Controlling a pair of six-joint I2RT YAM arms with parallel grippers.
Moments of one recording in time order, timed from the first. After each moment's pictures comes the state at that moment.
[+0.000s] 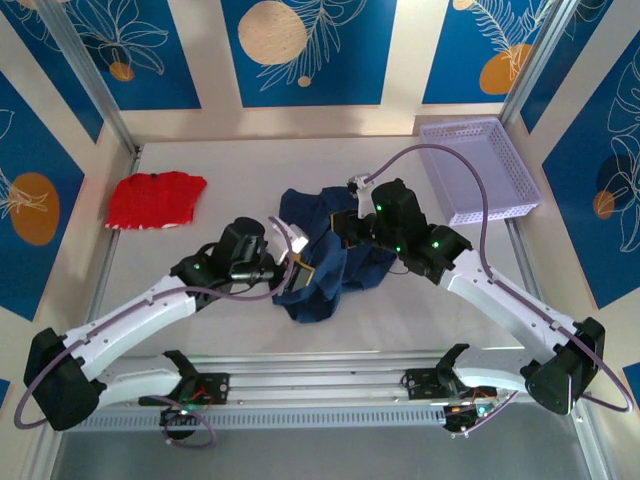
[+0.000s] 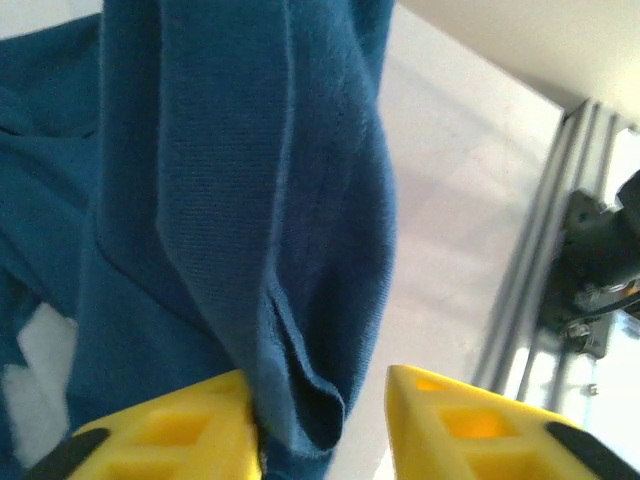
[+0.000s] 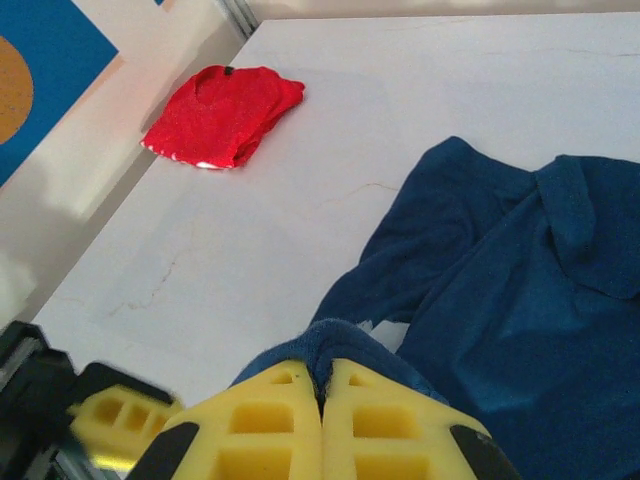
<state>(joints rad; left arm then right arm) -0.78 1.12 0.86 -0.35 0.33 -0.09 0.72 1.18 1.12 -0.45 -0.07 0.40</state>
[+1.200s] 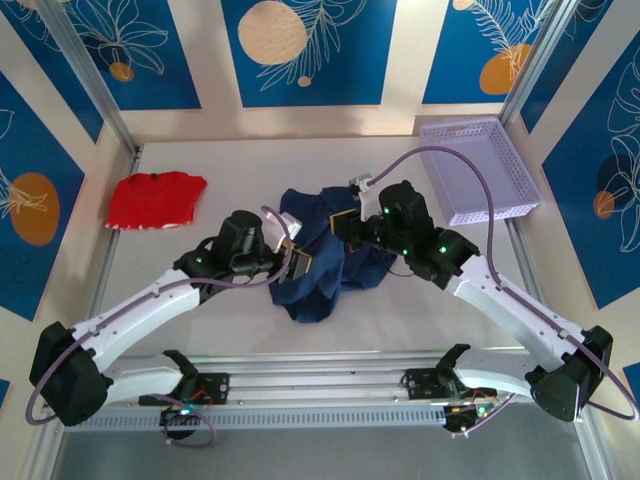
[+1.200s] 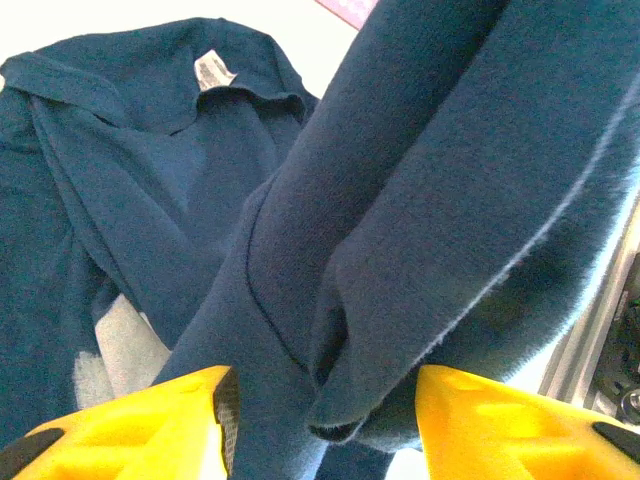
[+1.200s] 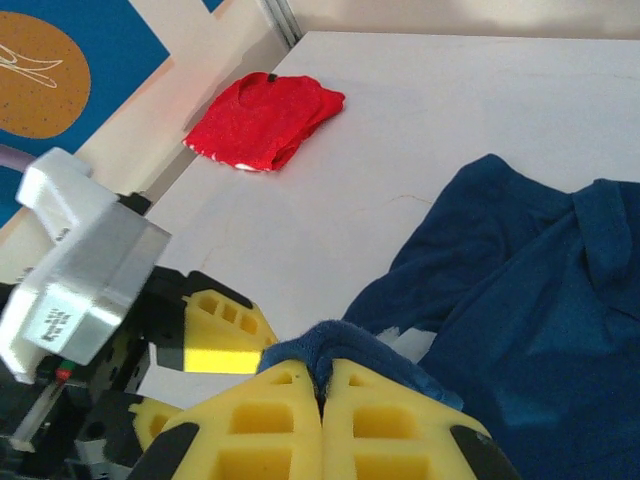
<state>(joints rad) -0.70 1.17 0.86 -0.29 0.30 -0.16 0.72 1.13 1.10 -0.43 -0.14 0.37</state>
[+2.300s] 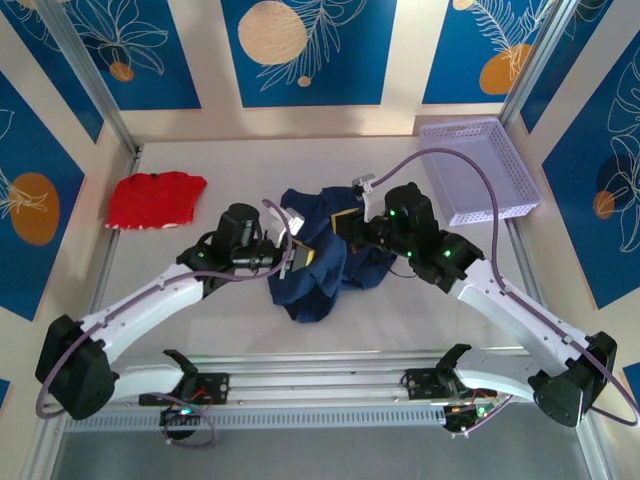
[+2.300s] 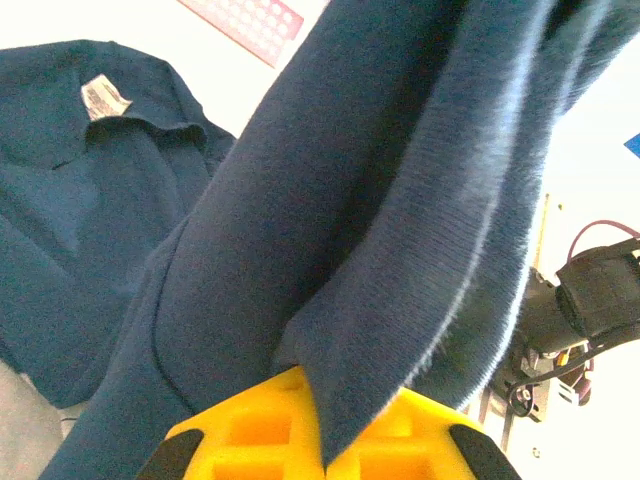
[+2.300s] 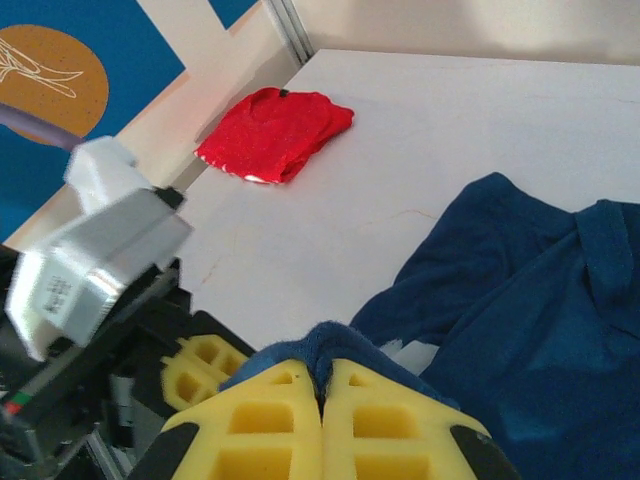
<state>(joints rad) -0.65 1.19 0.85 -0.18 0.53 -0.22 0.70 1.10 1.07 -0.39 -0.15 0.35</state>
